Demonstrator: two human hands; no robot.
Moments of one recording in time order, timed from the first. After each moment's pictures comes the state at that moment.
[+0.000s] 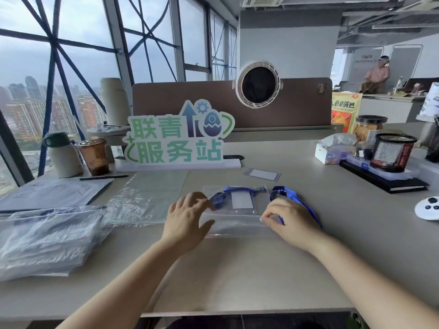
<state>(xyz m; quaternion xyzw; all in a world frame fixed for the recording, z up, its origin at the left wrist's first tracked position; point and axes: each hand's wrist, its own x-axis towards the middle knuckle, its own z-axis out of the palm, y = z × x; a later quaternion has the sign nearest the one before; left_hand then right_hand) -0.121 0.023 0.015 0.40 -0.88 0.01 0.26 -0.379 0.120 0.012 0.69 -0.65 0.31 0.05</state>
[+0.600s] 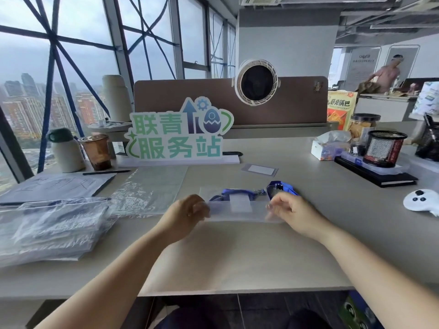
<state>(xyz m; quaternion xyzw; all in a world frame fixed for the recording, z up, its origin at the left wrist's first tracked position) -0.102 0.034 0.023 0.40 -0.83 -0.25 0.30 -0.367 0.156 0.037 0.63 -0.65 0.39 -0.19</state>
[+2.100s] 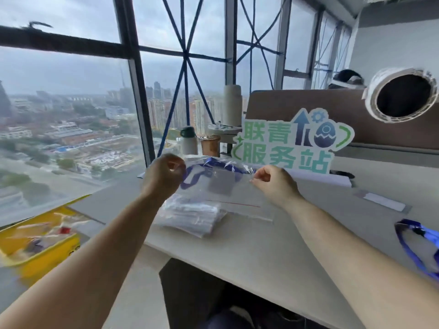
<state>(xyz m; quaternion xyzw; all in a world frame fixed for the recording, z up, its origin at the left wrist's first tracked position) 0.118 0.040 0.124 0.64 -0.58 -0.07 0.50 -0.128 0.025 0.107 0.69 -0.59 0.39 -0.15</state>
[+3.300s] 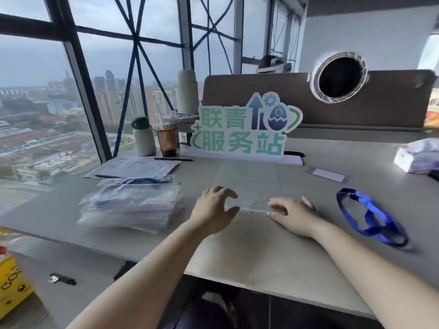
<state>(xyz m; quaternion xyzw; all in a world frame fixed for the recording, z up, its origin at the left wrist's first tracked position) -0.036 0.032 0.032 0.51 -0.82 -0.08 0.24 -0.265 0.054 0.019 0.71 -0.69 0.15 -0.08</state>
